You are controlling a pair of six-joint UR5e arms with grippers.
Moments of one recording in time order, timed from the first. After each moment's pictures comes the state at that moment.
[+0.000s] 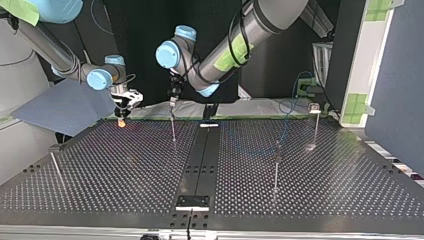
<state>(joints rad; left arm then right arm) -0.80 -2.39 -1.35 -2.82 -2.03 -1.75 1.74 -0.72 1.59 -0.74 1.41 1.73</state>
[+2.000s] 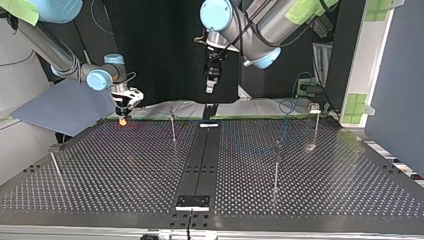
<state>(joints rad) -0.72 -1.85 -1.89 -2.76 -2.04 -1.77 1.73 -0.72 1.59 -0.69 1.41 1.73</state>
